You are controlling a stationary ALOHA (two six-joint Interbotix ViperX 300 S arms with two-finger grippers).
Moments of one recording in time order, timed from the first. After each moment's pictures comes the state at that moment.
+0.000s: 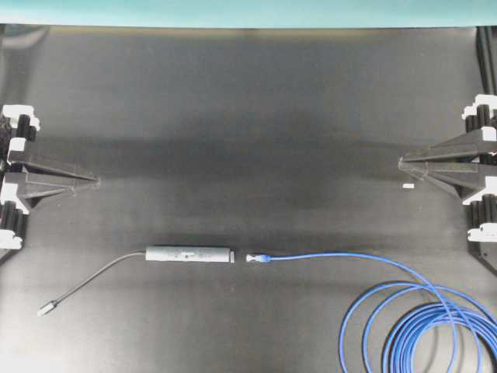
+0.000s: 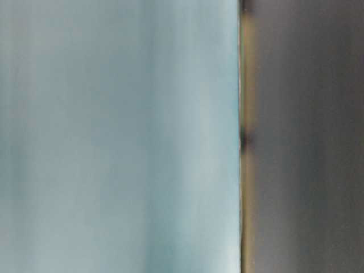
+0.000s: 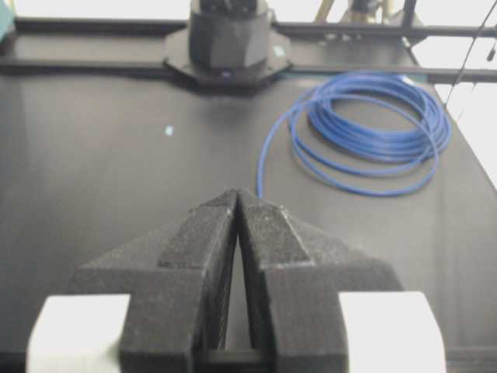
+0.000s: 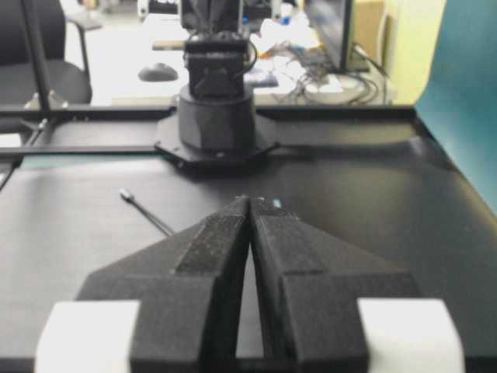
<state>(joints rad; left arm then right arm) 0.00 -0.96 1.17 0.00 -0.29 0.00 0.02 -0.96 1.18 0.00 -0.30 0.01</state>
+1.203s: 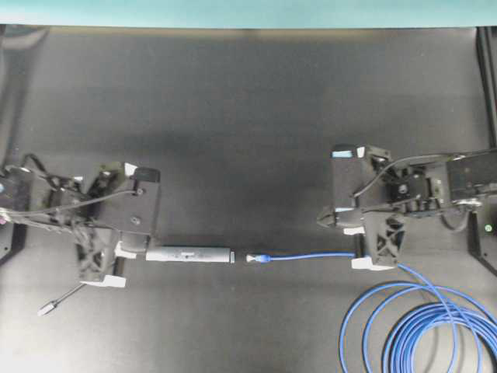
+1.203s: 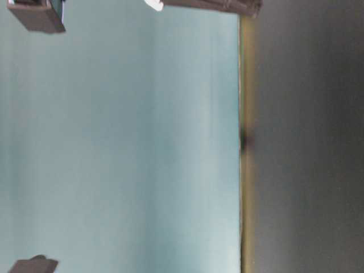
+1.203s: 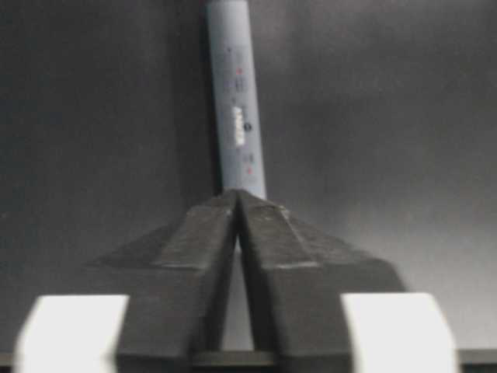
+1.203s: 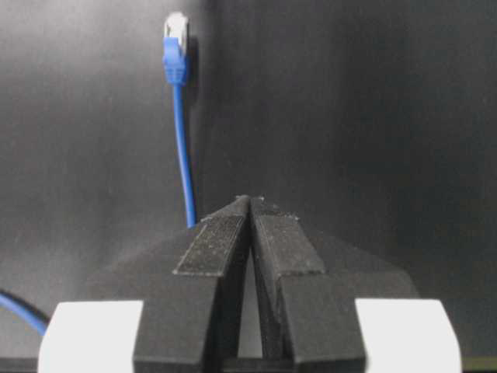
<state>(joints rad) -0.11 -0.31 0.83 0.04 0.24 -0.04 0.09 -0.26 0.78 0.02 0.38 0.01</state>
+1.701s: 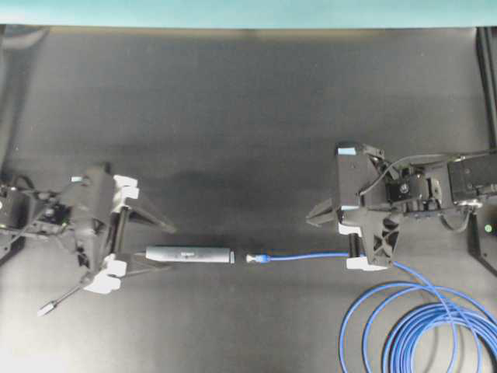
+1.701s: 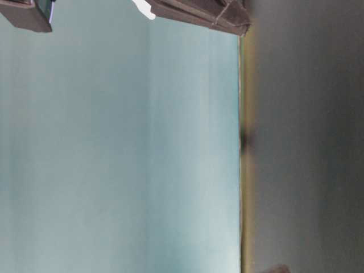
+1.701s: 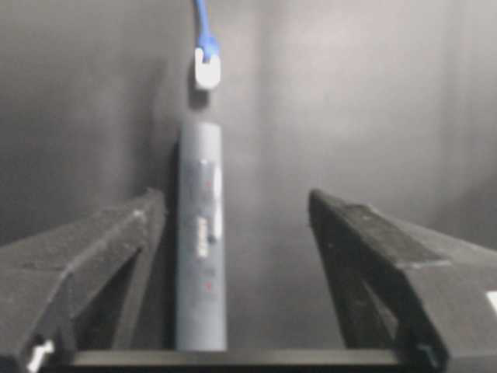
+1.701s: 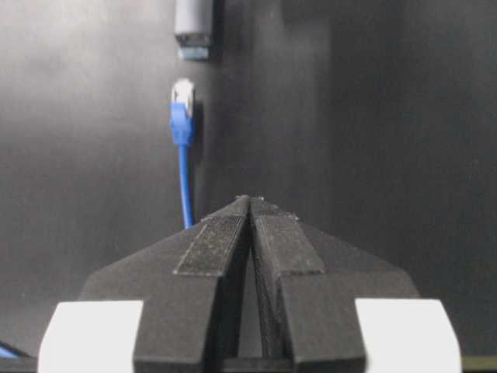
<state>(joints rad) -0.11 -0.19 1.17 0.04 -0.68 -0.22 0.09 -0.27 0.80 0.03 0.25 0.01</state>
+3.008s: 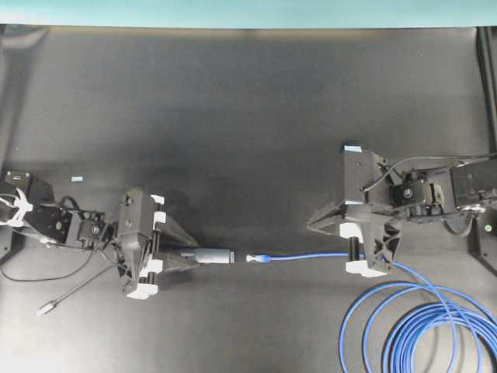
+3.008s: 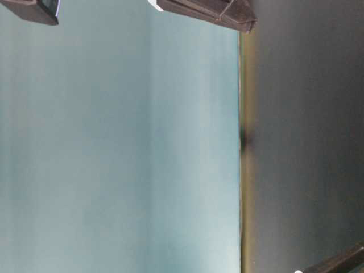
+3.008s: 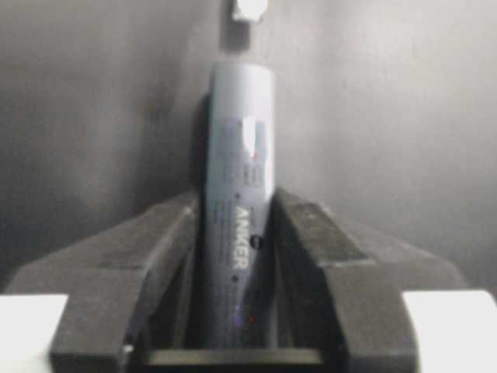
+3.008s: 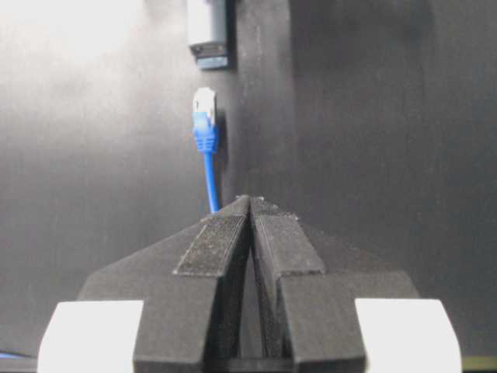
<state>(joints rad) -0.12 0.24 1.05 0.04 -0.91 -0.23 0.11 -0.27 0.84 0.06 0.18 0.09</state>
